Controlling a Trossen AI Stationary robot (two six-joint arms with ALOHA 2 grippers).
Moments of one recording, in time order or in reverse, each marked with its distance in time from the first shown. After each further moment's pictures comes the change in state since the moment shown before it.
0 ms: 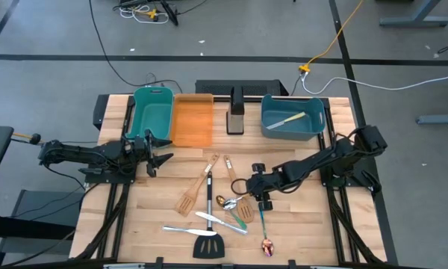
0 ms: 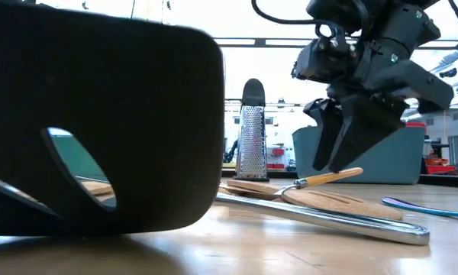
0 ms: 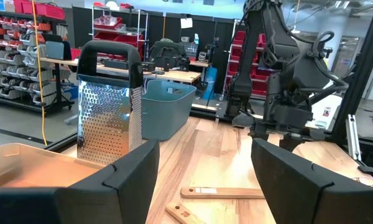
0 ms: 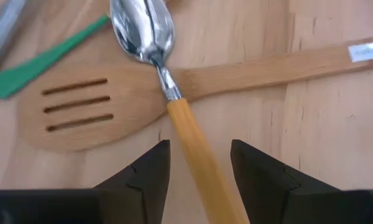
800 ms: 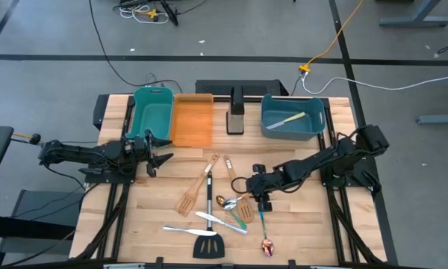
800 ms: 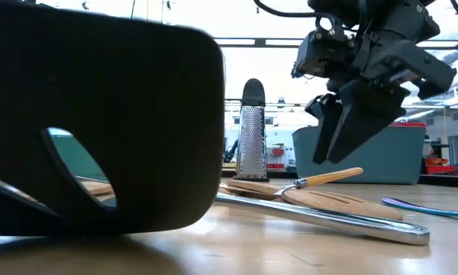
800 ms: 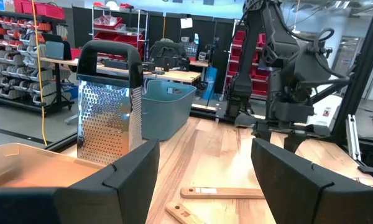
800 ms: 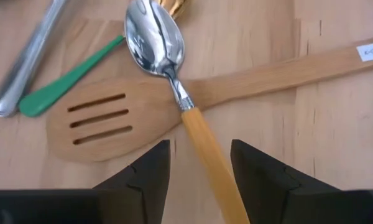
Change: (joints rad) left arm 0.000 0.000 0.000 0.000 0.000 0.000; right arm 0.000 -0.019 0.000 0.020 -0.043 0.069
